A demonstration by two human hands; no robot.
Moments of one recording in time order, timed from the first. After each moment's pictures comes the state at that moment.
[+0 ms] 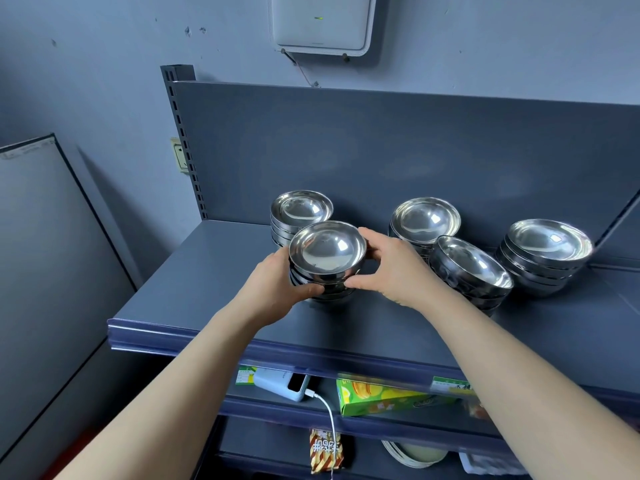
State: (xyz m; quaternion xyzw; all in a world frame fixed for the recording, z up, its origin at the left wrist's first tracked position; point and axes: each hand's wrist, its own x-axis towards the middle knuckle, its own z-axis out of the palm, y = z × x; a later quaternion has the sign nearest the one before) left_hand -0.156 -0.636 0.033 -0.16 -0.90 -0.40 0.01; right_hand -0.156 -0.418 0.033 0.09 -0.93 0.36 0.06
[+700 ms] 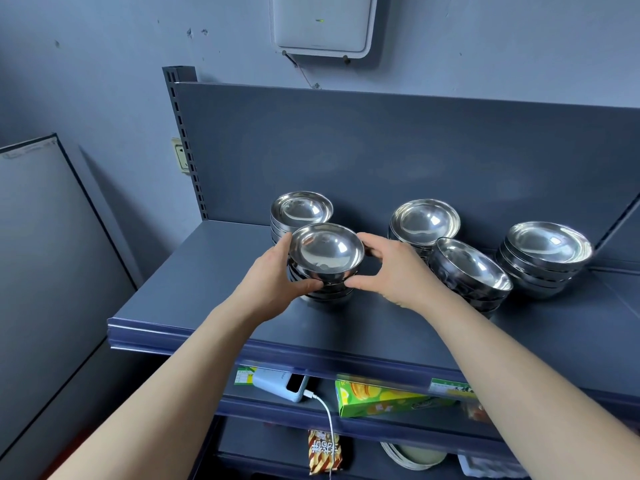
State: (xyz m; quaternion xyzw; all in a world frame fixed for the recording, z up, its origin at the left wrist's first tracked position) left_hand -0.164 -0.638 0.031 -0.16 -0.89 -0.42 0.02; right_hand -0.149 -0.419 0.037 0.08 -0.93 0.35 0.06
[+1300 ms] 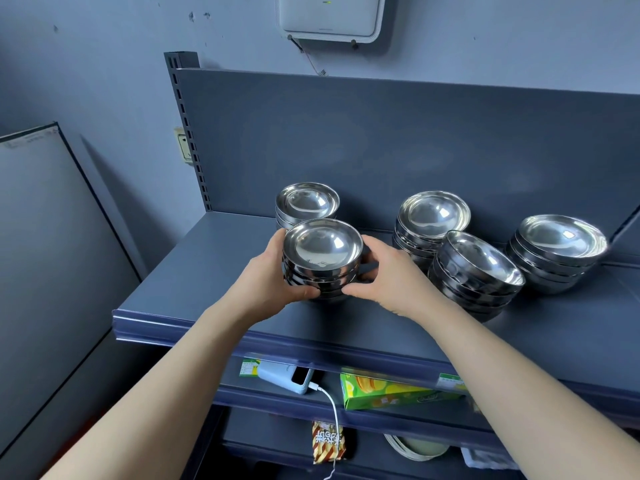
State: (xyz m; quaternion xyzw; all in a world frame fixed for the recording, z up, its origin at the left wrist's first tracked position) left_hand -0.164 -0.654 0.022 -0.15 -0.89 -0.42 -0.01; right_hand -0.144 -0.433 0.020 0.08 -0.92 0.38 0.04
